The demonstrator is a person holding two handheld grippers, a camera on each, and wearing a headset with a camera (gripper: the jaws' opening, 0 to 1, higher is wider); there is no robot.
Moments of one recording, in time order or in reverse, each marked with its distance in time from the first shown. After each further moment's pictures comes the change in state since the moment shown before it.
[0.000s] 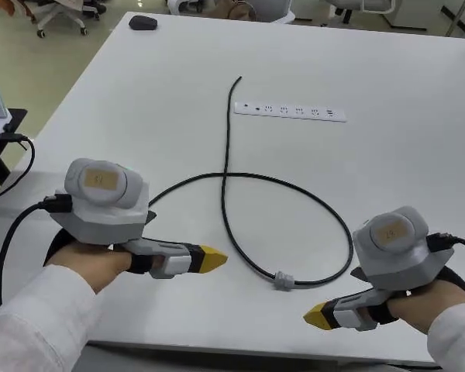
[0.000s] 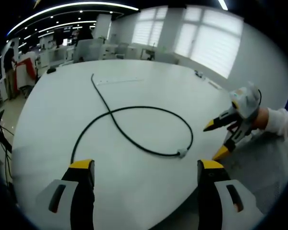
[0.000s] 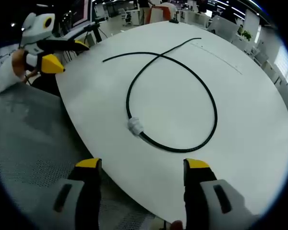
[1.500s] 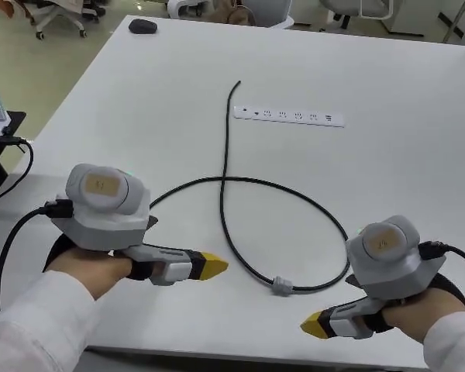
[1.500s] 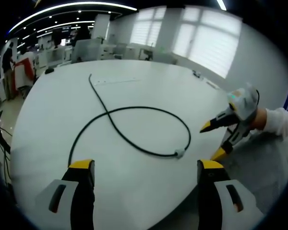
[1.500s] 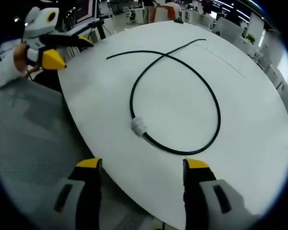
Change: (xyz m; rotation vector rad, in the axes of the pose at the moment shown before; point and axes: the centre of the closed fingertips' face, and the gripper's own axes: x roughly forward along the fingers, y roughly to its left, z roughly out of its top) left arm 0.000 -0.006 0.001 0.005 -0.002 -0.019; right arm 0.003 0.006 0.003 -0.049 0.003 0.013
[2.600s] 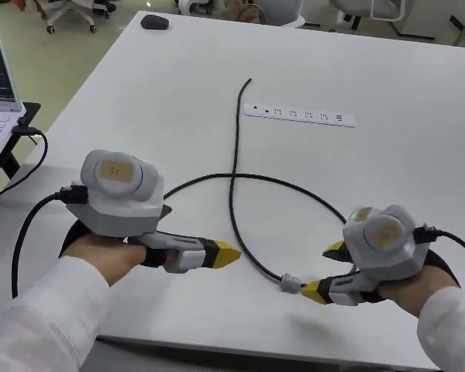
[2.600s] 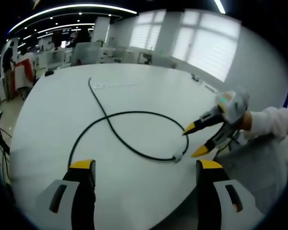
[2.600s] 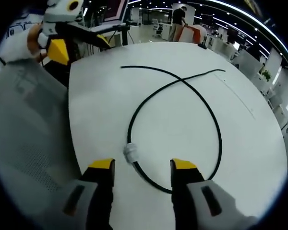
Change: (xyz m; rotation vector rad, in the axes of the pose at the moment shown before) left arm -0.003 -0.001 0.008 -0.005 -0.033 -0.012; right arm 0.025 -0.011 0.041 -0.276 -0.127 0.041
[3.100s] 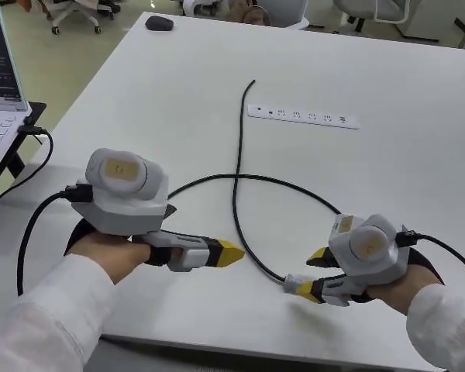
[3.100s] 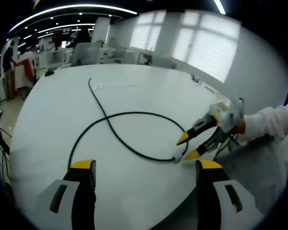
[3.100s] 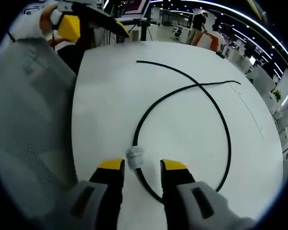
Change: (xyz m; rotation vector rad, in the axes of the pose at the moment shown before) left arm -0.001 -0.001 0.001 -0.003 -0.005 -0.002; right arm 0.024 0.009 -0.002 -0.159 0.020 0.060
